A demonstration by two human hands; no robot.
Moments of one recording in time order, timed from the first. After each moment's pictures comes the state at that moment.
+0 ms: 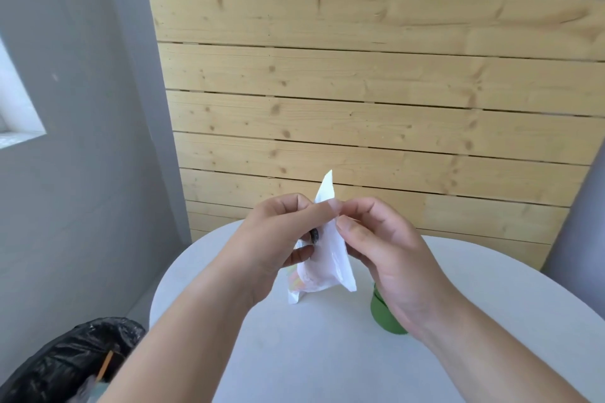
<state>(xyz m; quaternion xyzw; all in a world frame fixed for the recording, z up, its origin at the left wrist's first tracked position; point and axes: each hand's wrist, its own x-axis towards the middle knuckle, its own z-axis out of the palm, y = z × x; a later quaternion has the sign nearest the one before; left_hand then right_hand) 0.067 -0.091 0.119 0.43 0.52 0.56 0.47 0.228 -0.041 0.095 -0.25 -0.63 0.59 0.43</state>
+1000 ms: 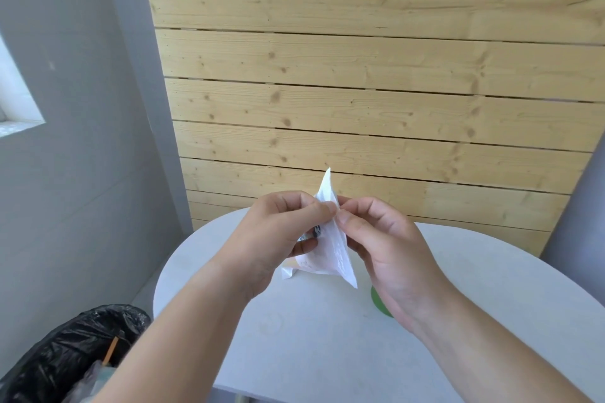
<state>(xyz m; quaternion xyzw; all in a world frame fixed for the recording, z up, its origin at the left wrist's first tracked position) 0.070 -0.098 0.111 0.45 0.53 0.55 0.45 0.222 -0.049 0.087 -0.29 -0.59 0.61 0.44</state>
